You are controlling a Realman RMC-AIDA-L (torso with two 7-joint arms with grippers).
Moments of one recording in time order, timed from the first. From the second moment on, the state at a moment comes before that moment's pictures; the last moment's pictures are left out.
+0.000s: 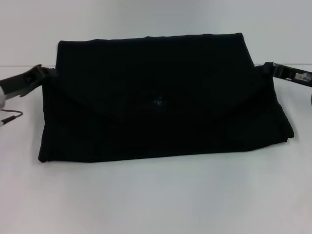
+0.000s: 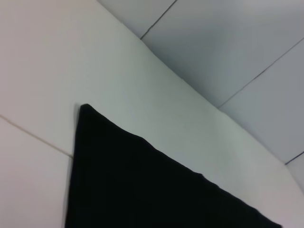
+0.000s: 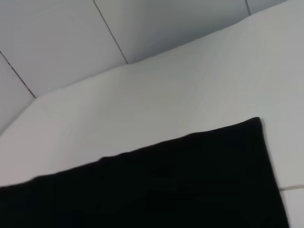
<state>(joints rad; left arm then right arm) -0.71 -2.04 0.26 0.54 2.18 0.96 -2.10 0.79 2.05 -0.41 -0.46 -2.15 -0.78 1.86</state>
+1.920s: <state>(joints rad) -0.54 -1.92 0.48 0.53 2.27 1.31 -2.17 0.54 2.06 -0.58 -0.44 -1.94 -1.33 1.34</state>
